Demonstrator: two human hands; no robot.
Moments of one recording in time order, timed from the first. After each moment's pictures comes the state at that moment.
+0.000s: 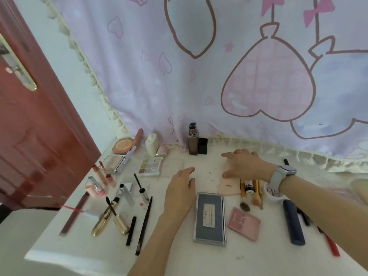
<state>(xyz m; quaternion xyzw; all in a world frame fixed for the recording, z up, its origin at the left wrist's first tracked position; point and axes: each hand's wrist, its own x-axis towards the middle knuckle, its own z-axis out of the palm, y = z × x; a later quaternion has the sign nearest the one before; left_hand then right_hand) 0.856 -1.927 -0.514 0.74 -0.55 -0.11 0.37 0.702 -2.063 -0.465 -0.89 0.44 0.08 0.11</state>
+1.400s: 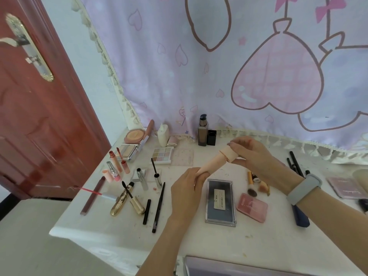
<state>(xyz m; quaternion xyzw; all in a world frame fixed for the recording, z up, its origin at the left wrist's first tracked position) 0.850 -1.888 -0.518 0.70 -0.54 0.04 0.47 0.709 -1.991 -0.436 -0.60 0.40 -0.34 0.61</state>
